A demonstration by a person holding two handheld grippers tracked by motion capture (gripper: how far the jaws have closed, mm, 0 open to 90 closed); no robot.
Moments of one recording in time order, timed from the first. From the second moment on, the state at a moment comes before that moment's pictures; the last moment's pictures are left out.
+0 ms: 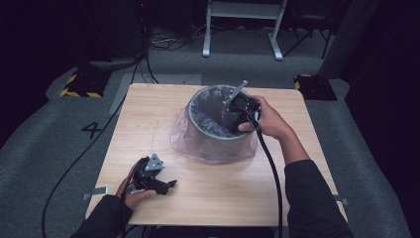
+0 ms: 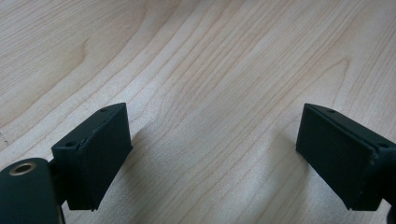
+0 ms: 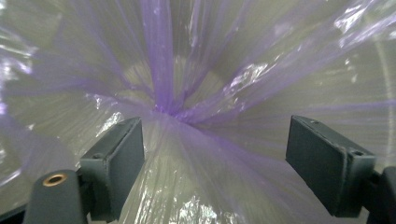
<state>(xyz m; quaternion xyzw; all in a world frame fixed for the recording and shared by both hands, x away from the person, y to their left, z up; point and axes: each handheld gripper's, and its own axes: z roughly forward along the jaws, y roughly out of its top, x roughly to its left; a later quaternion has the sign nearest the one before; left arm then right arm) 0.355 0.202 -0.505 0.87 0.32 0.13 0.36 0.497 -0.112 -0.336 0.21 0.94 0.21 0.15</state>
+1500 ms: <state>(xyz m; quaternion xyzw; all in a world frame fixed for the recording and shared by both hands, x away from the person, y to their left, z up) 0.354 0.202 -0.505 0.87 0.32 0.13 0.36 0.471 -0.145 -0.312 0.26 0.85 0.40 0.21</state>
